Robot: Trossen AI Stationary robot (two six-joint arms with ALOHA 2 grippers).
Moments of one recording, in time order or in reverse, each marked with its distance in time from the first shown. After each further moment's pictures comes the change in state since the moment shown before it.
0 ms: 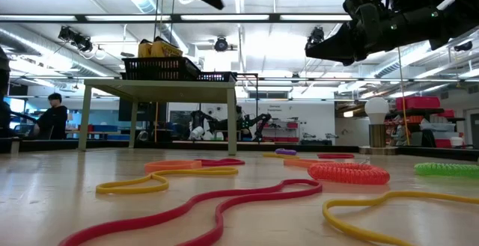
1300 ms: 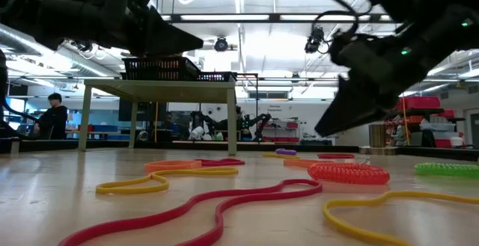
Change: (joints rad) left arm -0.145 -0.048 -1.055 1.624 0.234 0.143; right arm 0.463 0.549 0.255 -0.373 0.440 0.786
